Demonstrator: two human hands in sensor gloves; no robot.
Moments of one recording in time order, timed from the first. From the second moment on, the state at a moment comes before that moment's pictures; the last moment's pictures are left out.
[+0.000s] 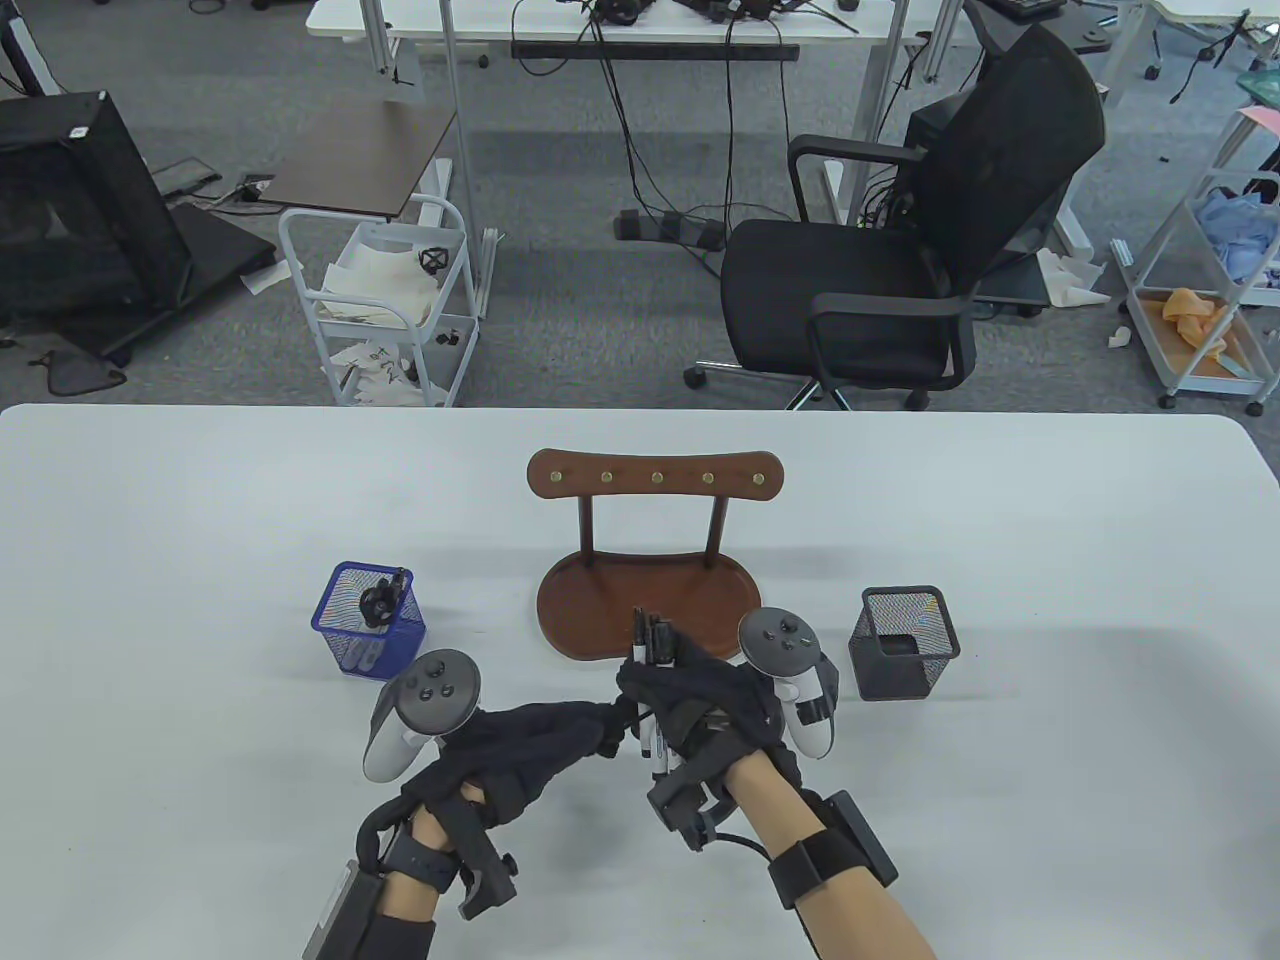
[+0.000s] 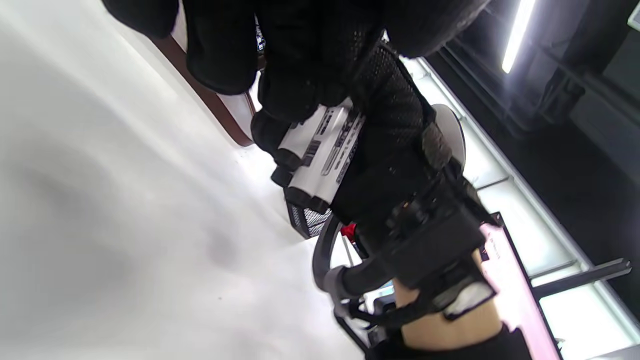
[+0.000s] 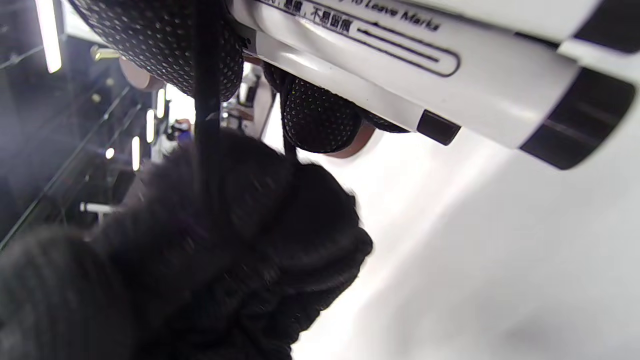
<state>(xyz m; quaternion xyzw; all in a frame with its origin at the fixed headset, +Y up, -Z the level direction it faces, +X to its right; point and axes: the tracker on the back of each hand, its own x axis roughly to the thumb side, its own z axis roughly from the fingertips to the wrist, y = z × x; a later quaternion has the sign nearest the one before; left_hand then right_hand) -0.162 -0.734 -0.330 -0.20 -0.27 0.55 0.77 0.075 -0.723 -0.365 0.05 0.20 0.80 0.57</state>
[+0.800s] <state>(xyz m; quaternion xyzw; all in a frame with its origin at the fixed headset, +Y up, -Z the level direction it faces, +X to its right) -0.192 -0.739 -0.333 -0.11 -0.16 0.44 0.88 0.103 -0.706 -0.365 0.06 0.12 0.84 0.53</state>
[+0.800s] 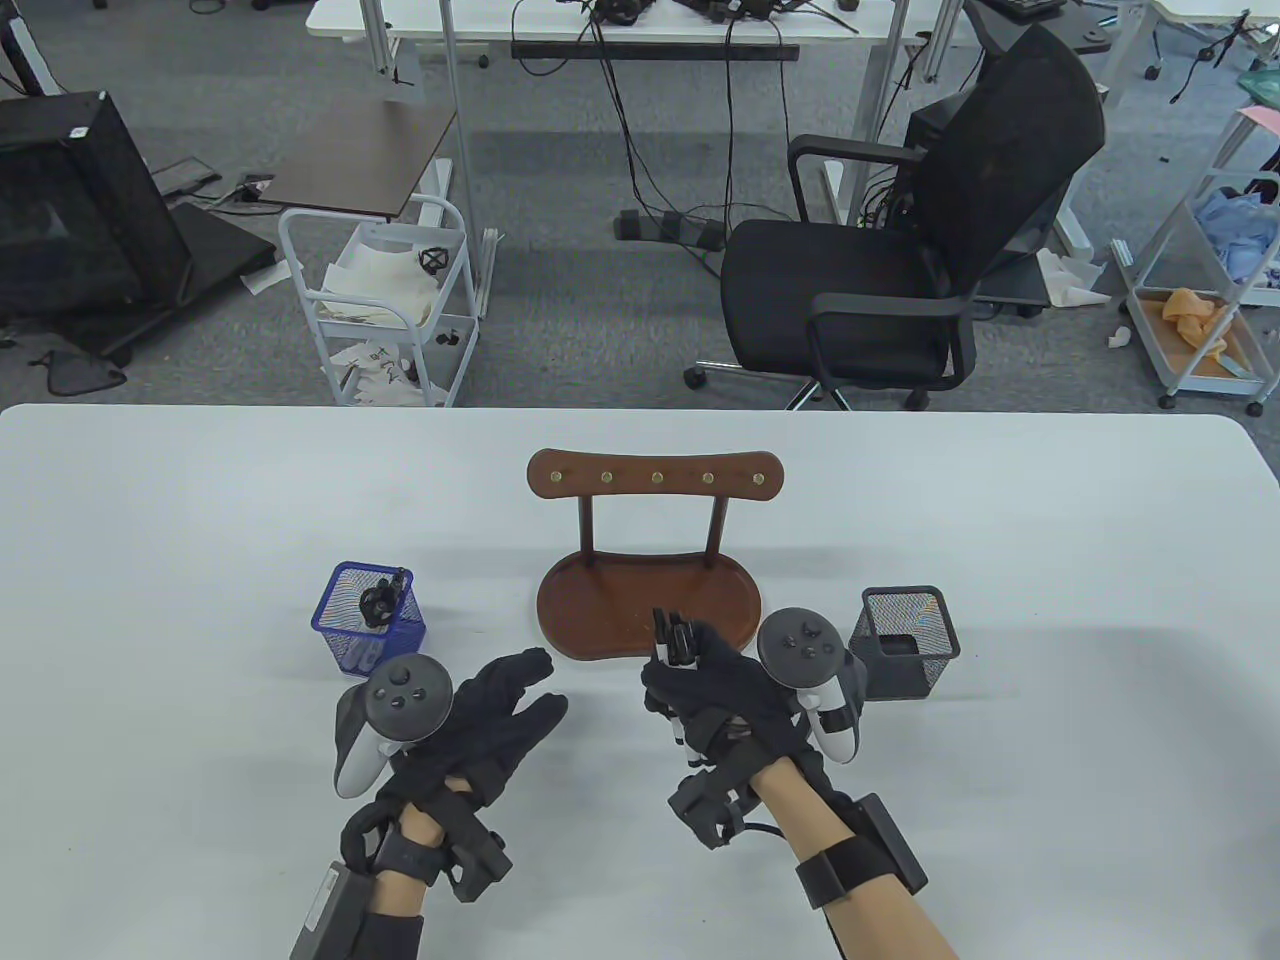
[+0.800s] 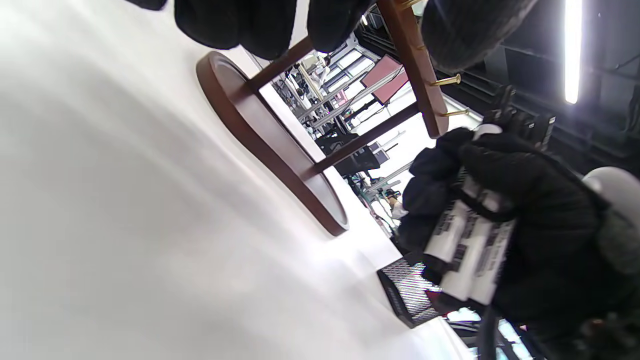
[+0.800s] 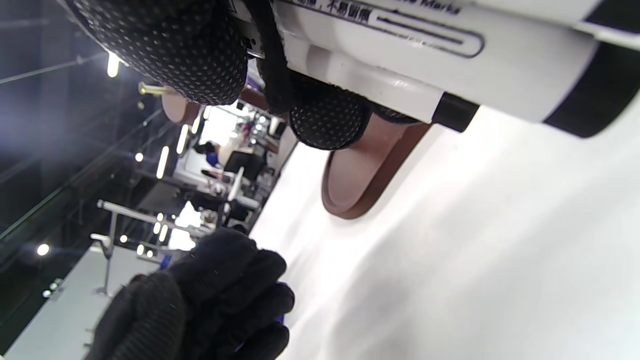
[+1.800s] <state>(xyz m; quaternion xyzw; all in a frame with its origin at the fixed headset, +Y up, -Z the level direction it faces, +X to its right) -0.187 -0.736 -0.329 -0.11 -0.17 0.38 0.90 0.242 -0.642 -0.401 -0.04 -0.04 0.88 0.47</state>
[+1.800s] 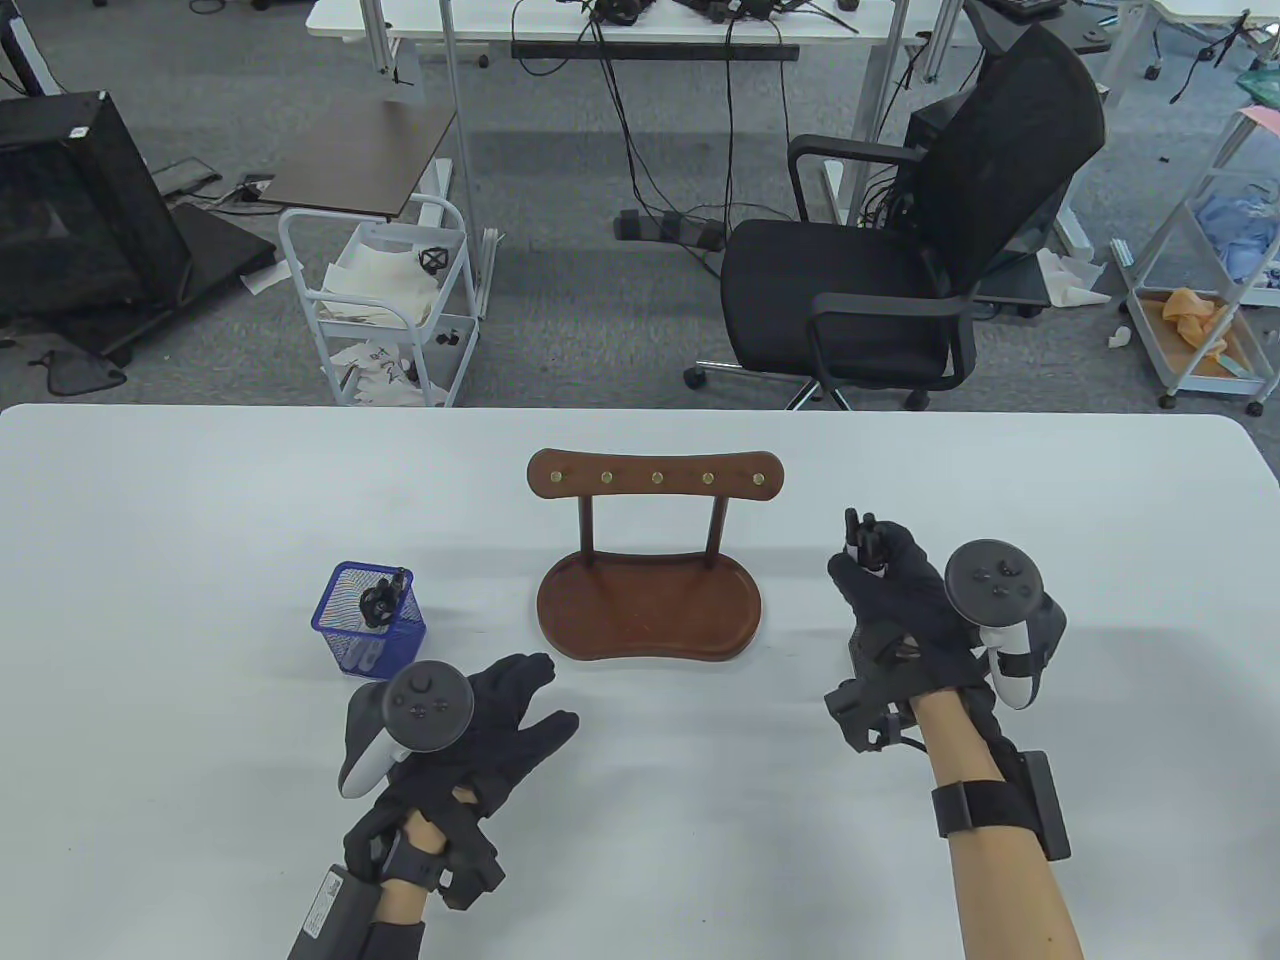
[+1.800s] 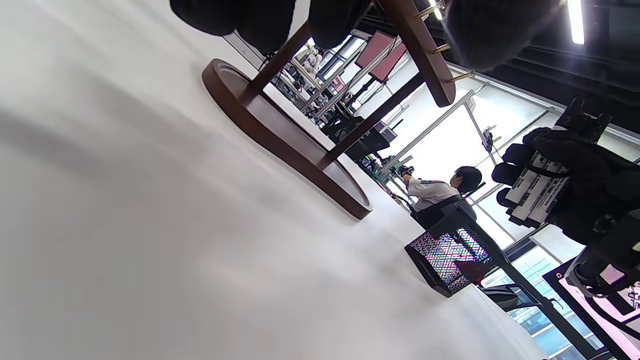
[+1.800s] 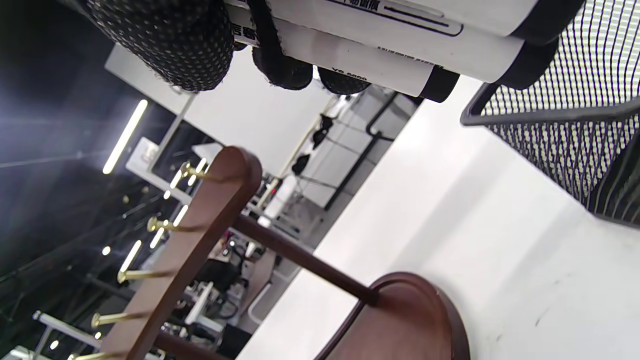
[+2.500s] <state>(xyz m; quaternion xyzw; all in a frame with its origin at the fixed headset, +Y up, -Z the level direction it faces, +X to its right) -0.187 -0.735 -0.328 -0.11 -0.17 0.38 0.90 0.274 -0.675 -0.418 -0.07 0.02 0.88 0.46</state>
